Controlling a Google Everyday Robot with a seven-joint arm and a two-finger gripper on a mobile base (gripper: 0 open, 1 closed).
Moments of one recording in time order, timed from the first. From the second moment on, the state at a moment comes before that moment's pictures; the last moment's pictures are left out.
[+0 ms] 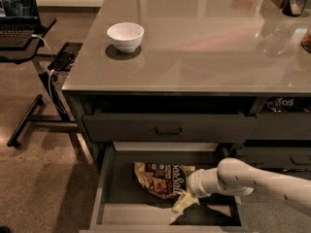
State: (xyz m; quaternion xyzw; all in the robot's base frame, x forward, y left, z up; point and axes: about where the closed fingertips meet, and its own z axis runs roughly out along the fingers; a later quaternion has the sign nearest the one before) arm 0.485 -0.094 0.406 -0.56 0.73 0.24 0.30
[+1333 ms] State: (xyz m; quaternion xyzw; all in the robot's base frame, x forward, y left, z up) arm 0.533 -0.102 0.376 -0.55 0.77 0.12 0.31
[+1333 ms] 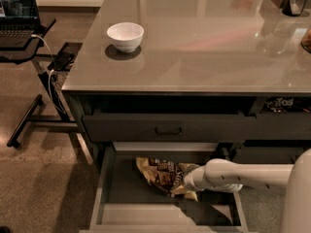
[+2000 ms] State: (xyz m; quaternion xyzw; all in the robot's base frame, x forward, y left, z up) arm 0.533 -0.102 0.376 -0.55 0.77 0.12 0.30
